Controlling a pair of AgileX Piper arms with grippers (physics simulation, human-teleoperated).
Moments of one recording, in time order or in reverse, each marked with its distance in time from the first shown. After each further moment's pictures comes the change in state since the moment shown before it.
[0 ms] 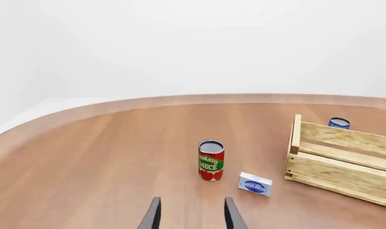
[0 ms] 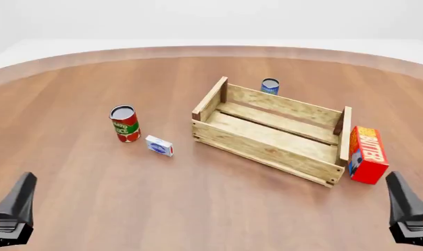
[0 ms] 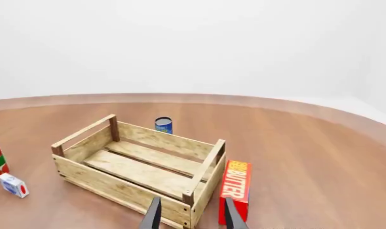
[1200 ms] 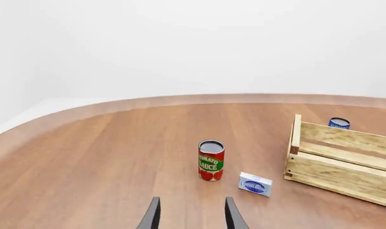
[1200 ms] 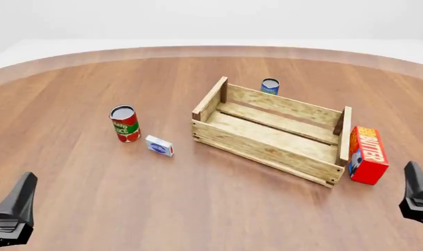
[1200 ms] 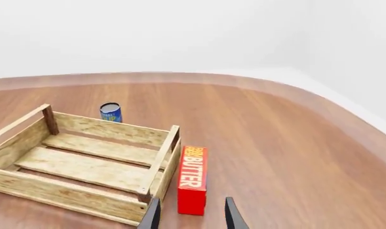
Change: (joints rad) left arm 0.000 0.000 0.000 0.000 0.000; right arm -0.221 0.244 -0.052 -0.072 -0.046
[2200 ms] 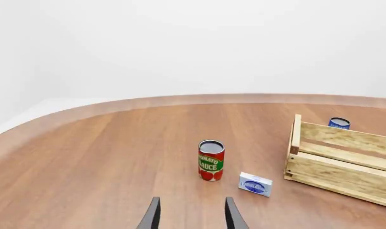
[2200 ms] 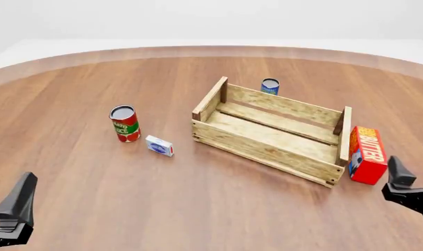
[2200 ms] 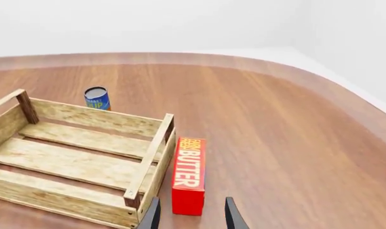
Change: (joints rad) left arm 0.000 0.000 0.000 0.000 0.000; right arm -0.021 0.533 0.049 -0.499 -0.008
